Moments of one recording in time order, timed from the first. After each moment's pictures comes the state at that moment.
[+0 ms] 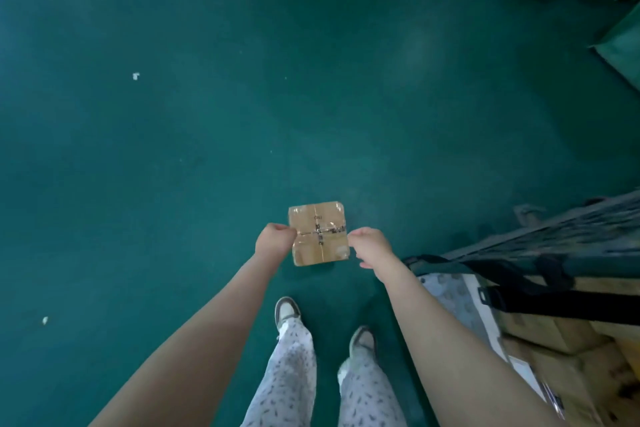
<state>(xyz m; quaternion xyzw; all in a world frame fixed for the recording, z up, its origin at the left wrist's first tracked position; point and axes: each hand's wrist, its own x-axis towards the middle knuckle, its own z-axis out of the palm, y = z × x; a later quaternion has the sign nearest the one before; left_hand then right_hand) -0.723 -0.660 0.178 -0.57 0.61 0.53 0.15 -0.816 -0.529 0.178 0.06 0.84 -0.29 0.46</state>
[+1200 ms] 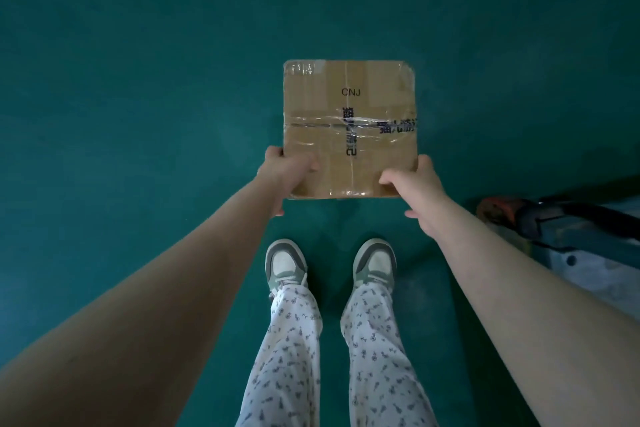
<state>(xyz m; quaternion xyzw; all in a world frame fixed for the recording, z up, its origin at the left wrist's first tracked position) -0.751 -0.690 -0.208 -0.63 0.46 0.57 0.27 -0.852 -0.539 -0.217 0.16 0.81 -0.27 0.50</state>
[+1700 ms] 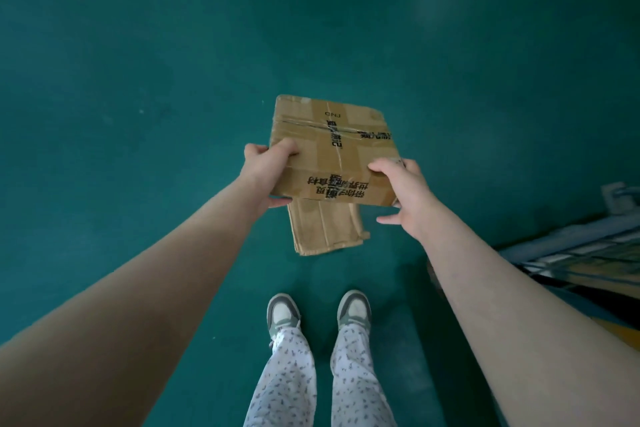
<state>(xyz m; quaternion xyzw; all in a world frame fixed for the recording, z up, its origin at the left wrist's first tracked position) -0.811 -0.736 0.020 -0.60 0.47 0.64 0.09 -0.907 -0.576 0.014 0.18 0.73 -0.47 0.46</state>
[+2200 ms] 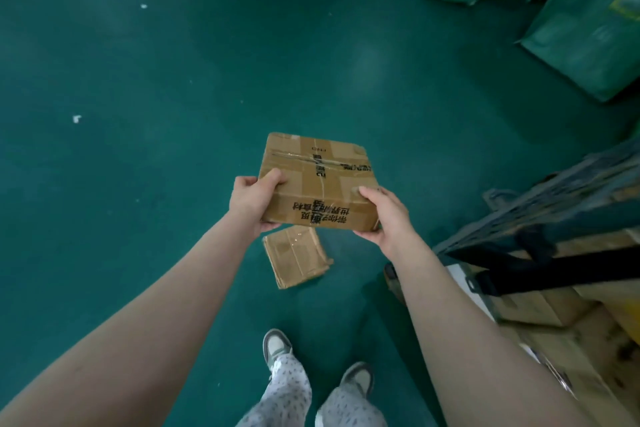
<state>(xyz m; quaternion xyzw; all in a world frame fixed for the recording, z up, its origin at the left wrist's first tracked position) -0.796 -0.685 0.210 -0.53 0.50 0.68 0.04 -0.863 -0.510 0.204 0.25 0.66 -0.62 0.34</state>
